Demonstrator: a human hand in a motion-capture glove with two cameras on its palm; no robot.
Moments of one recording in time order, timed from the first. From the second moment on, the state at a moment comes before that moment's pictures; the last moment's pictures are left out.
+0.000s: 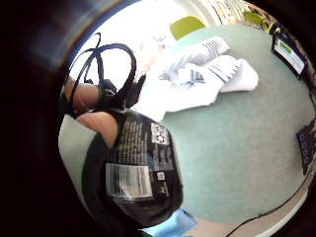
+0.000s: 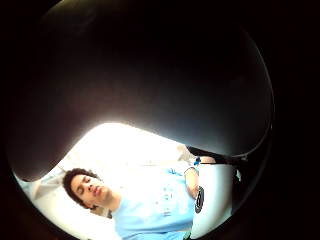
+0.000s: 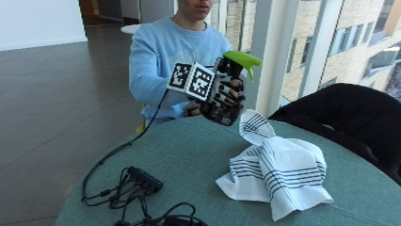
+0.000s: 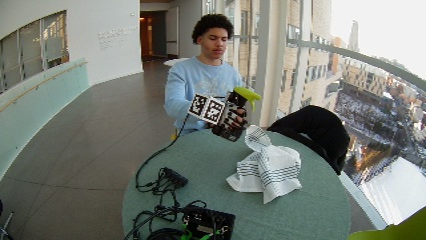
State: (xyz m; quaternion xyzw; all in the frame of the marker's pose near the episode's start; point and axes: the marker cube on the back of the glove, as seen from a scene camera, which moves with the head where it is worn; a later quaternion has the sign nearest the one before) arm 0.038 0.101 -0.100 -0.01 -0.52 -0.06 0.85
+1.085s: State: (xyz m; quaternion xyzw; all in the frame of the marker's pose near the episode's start) arm -0.187 0.085 -0.009 0.07 -0.59 -0.15 0.79
